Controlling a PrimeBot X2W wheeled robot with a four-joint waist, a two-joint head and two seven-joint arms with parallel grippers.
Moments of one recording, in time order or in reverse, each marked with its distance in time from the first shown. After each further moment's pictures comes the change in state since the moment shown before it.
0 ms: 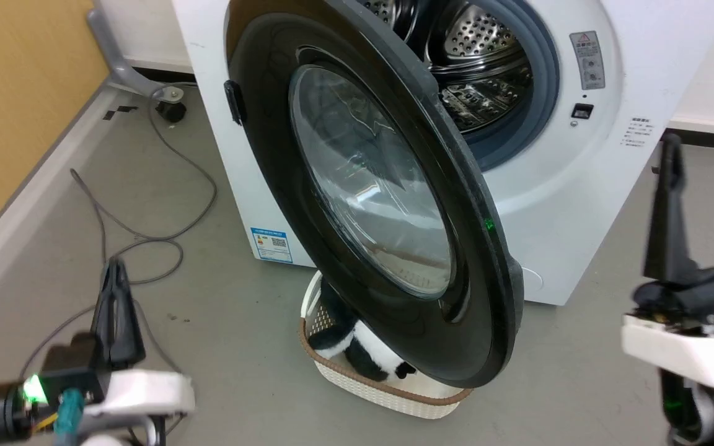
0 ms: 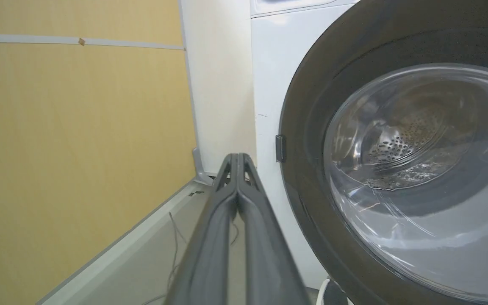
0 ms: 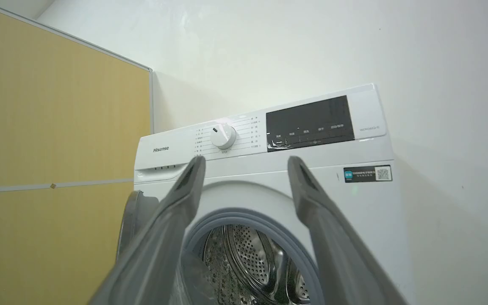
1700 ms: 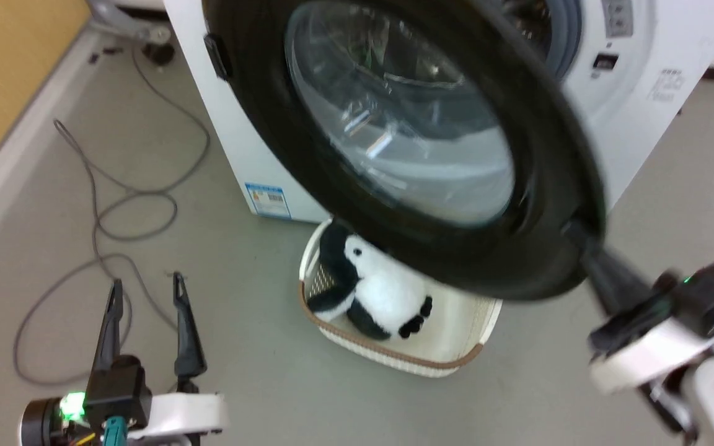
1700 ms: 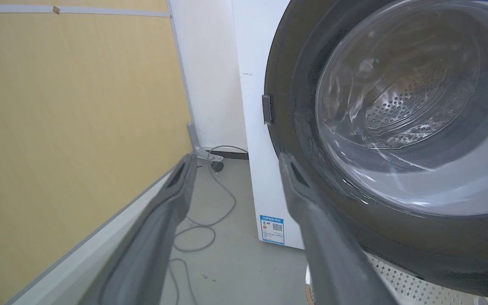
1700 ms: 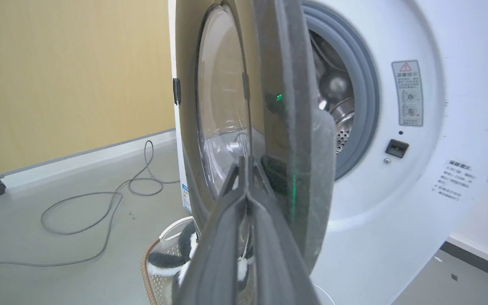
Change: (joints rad) left arm 0.107 -0.292 0.193 -0.034 0.308 -0.155 0.000; right arm -0.065 -0.322 0.309 0.404 0.007 0.003 0.000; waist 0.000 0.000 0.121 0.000
